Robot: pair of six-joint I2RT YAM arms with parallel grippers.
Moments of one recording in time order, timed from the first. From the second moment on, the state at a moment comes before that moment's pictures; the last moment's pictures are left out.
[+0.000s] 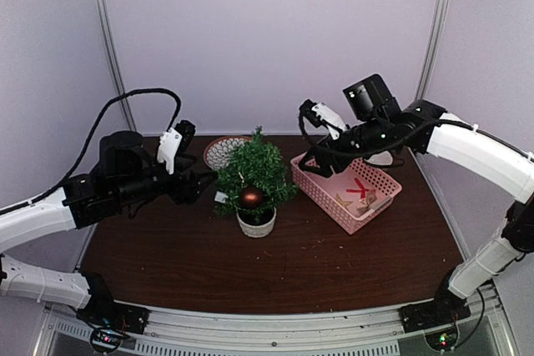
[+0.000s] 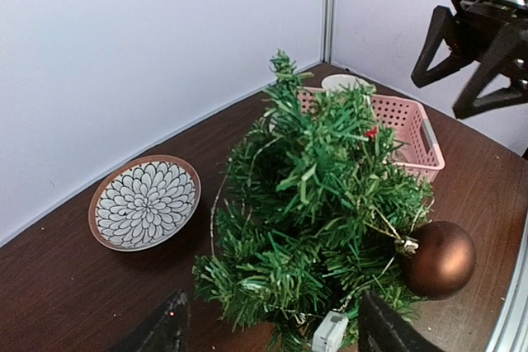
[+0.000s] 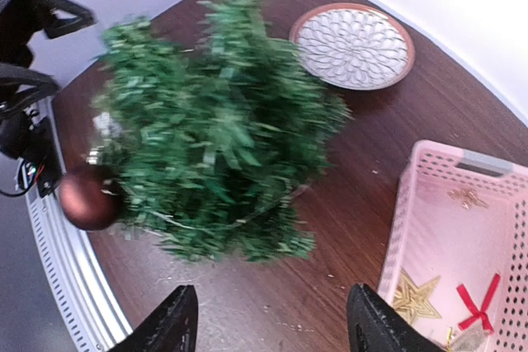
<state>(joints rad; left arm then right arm) -0.82 1.01 0.81 -0.09 -0.05 0.00 0.80 1.50 1.50 -0.71 -0.20 0.00</state>
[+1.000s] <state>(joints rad) -0.71 1.07 0.77 -0.04 -0.01 -0.10 0.38 2.16 1.72 -0.58 -0.17 -0.08</state>
